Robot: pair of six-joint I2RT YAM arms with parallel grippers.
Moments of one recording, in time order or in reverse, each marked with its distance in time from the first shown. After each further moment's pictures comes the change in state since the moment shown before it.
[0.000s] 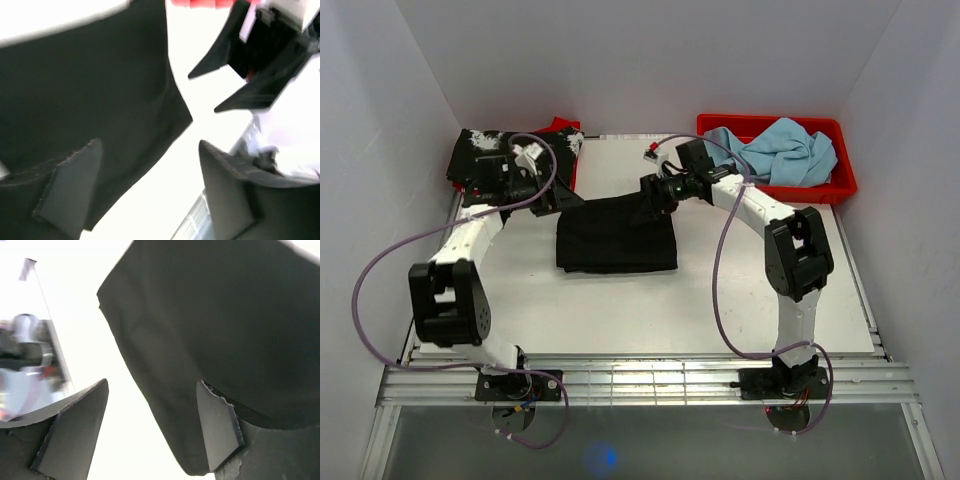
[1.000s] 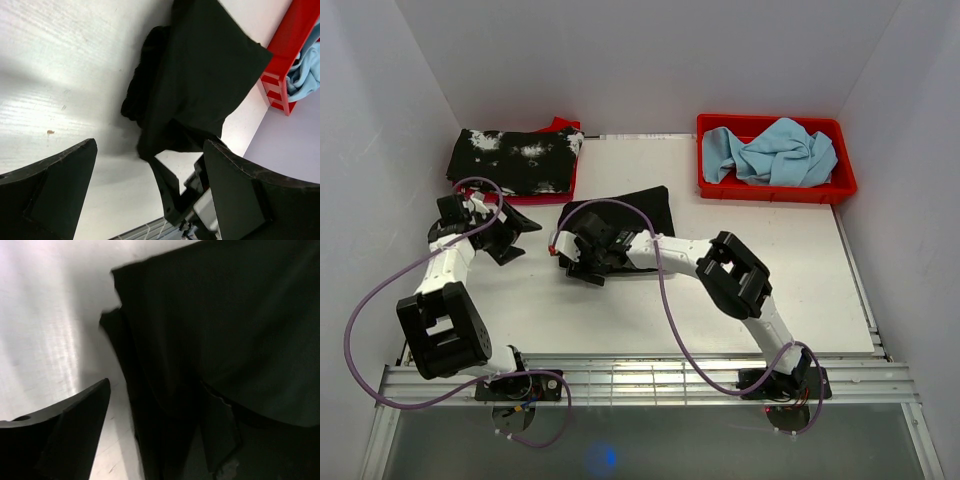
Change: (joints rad) left arm 0.291 -0.228 -0.221 -0.211 -0.303 -0.243; right arm 0.560 0.170 0.096 0.037 0.738 -0.609
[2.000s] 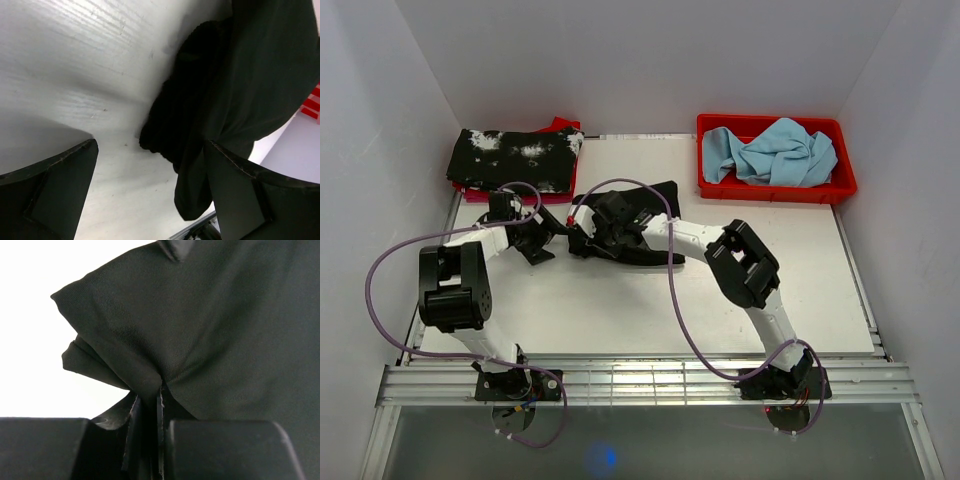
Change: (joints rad) left arm -0.241 0.265 -0.032 0.249 -0.147 -0.159; right arm -0.130 0.008 -0.019 0.076 -0.097 0.060
